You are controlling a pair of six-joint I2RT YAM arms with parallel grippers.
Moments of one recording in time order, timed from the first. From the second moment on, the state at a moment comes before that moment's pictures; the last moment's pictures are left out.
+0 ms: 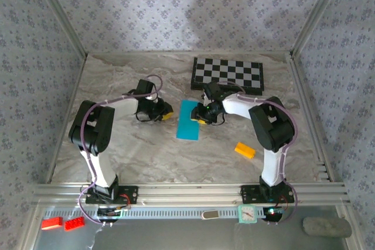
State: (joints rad) left arm -0.36 1.83 1.06 -0.28 0.60 -0.86; right arm 0.53 1.92 1.17 -0.38 -0.43 0.71
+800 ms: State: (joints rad) left arm -0.44 2.03 1.29 -0.45 0.57 -0.78; right arm 0.50 2.02 1.28 -0.40 -0.49 0.52
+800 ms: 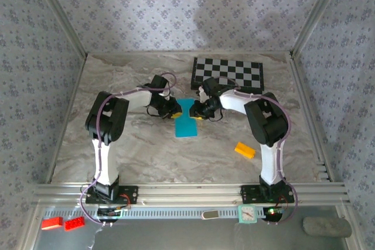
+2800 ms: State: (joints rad) left arm -0.44 1.99 1.20 -0.35 0.53 -0.93; right arm 0.48 1.82 0.98 -0.13 -0.68 0.79
